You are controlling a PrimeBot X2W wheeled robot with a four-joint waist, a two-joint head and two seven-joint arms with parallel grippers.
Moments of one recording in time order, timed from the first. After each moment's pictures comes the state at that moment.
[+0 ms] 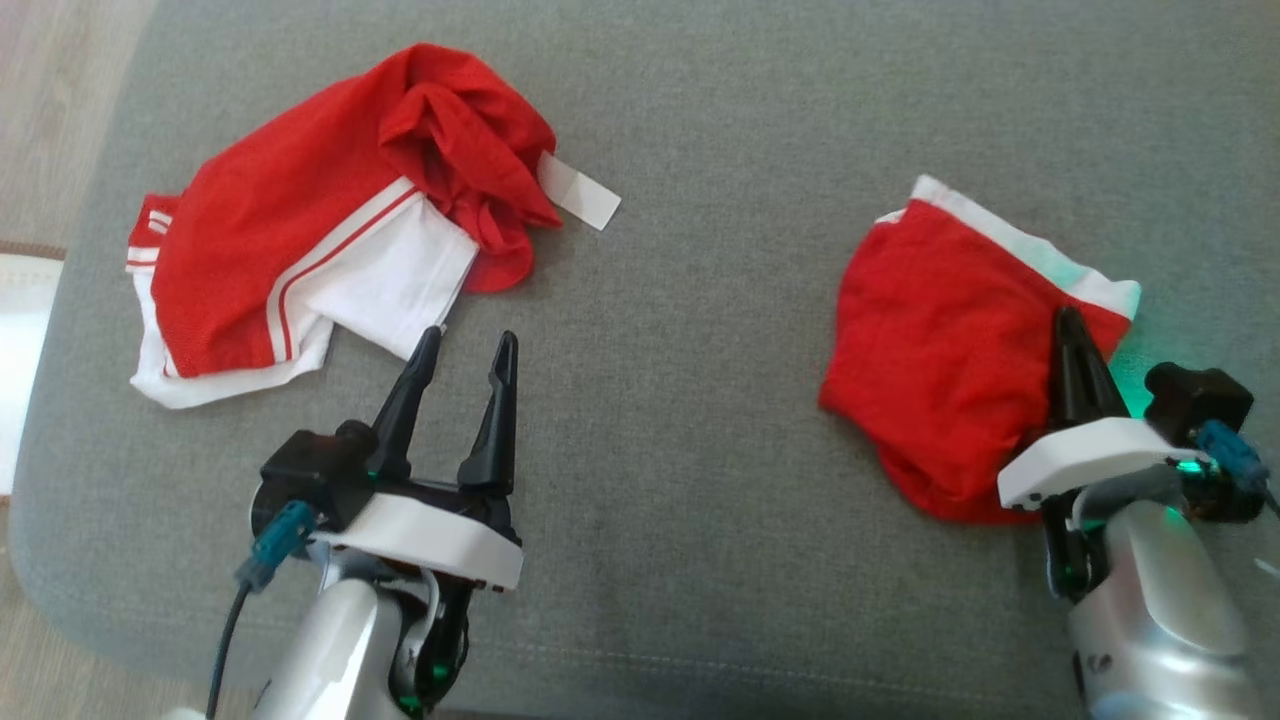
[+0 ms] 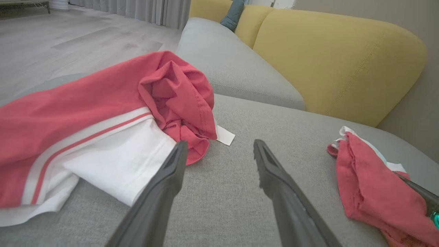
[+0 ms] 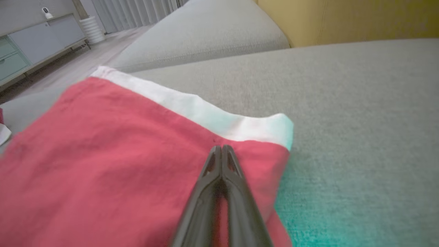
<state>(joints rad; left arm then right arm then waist) -0.16 0.05 -0.31 0.17 -0.32 -0.03 -0.25 -0.38 -0.05 -0.14 0.68 0.08 0.13 -0.25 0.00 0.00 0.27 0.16</state>
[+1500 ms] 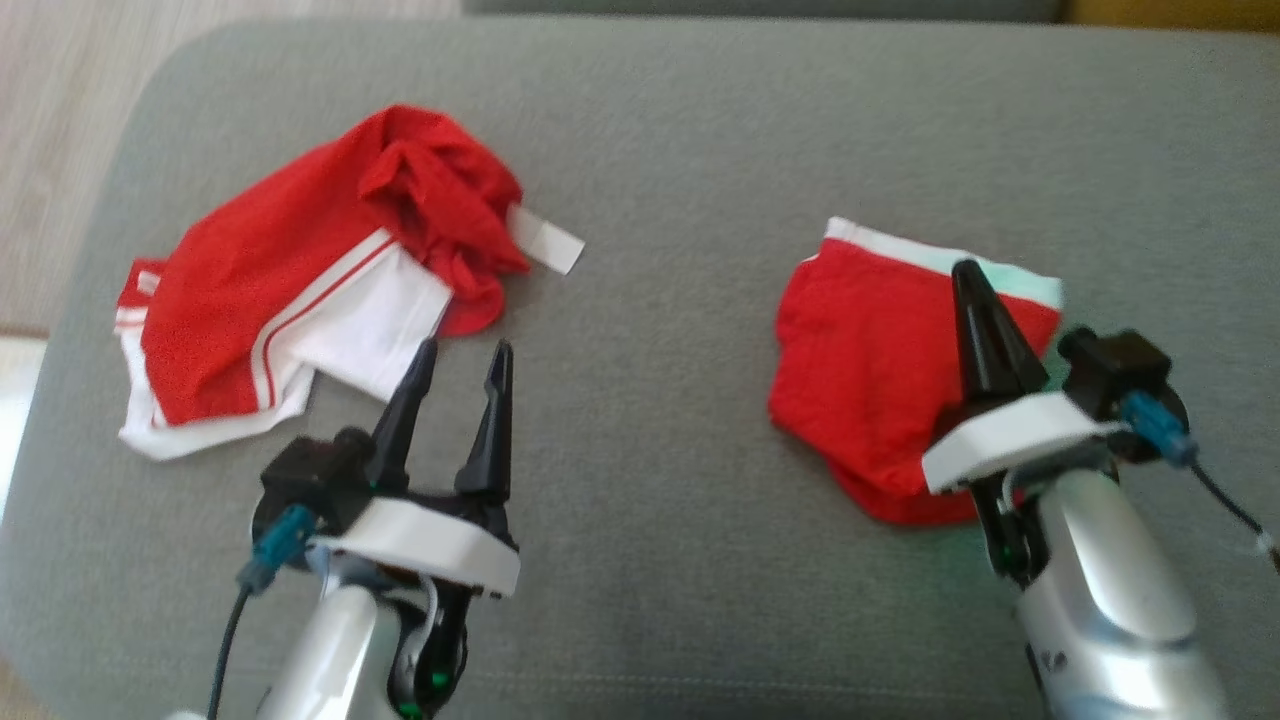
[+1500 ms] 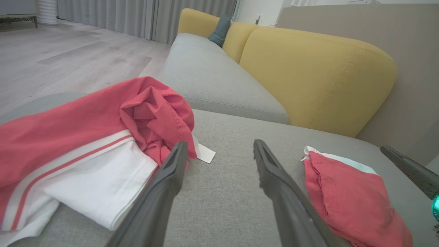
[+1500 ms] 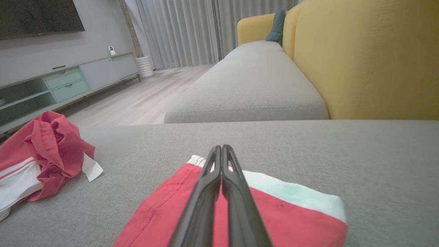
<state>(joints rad) -0.16 0.05 -0.32 0.19 -0.34 -0.02 -0.25 -0.41 -0.06 0.10 0.58 0.15 0.13 -0.26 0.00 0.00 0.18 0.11</state>
